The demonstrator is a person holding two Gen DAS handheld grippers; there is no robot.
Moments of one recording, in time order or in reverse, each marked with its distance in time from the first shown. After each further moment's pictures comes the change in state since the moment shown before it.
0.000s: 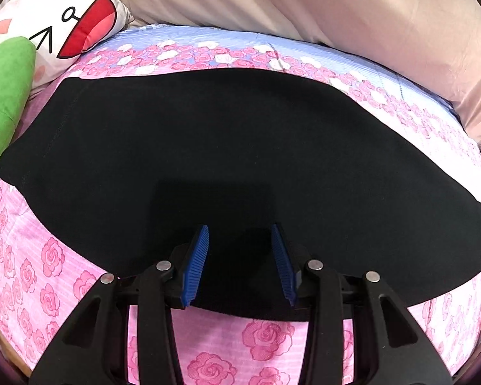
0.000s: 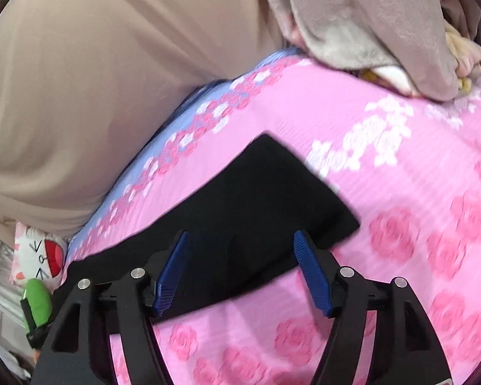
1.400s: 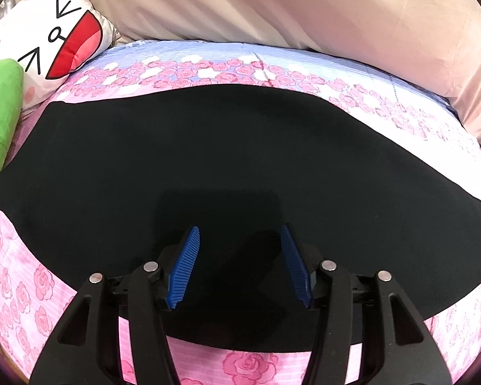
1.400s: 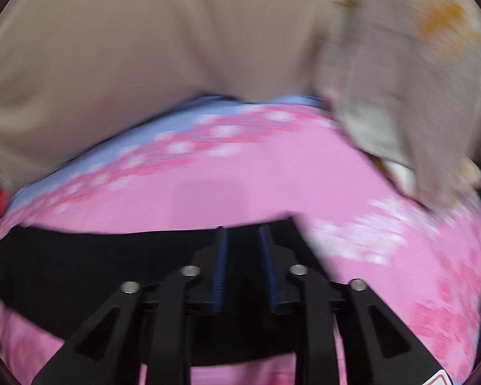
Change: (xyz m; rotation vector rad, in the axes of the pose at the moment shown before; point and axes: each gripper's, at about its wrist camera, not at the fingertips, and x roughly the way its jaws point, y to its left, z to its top) left arm 0.010 -0.012 0.015 0.054 -0.052 0.000; right arm 0.004 0.094 0.026 -0.406 -0.014 -0.179
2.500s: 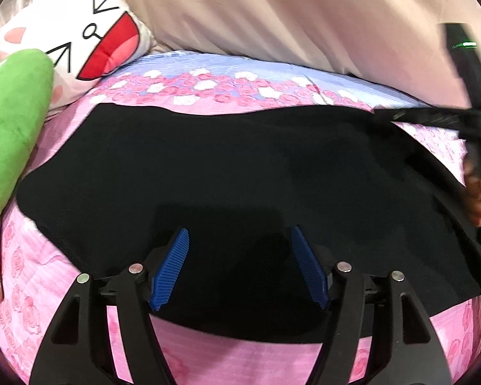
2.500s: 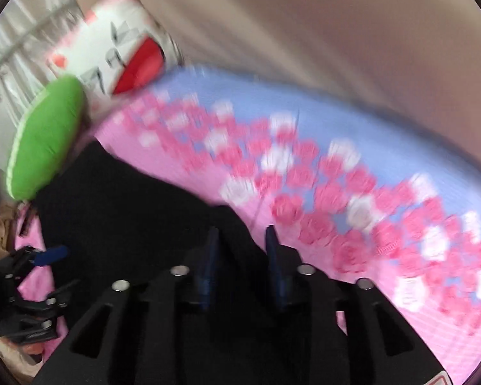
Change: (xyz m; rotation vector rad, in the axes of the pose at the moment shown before) left arm -0.002 0.083 0.004 -0.034 -0.092 0.050; right arm 0.167 0.454 0.024 -0.575 0.244 0.588
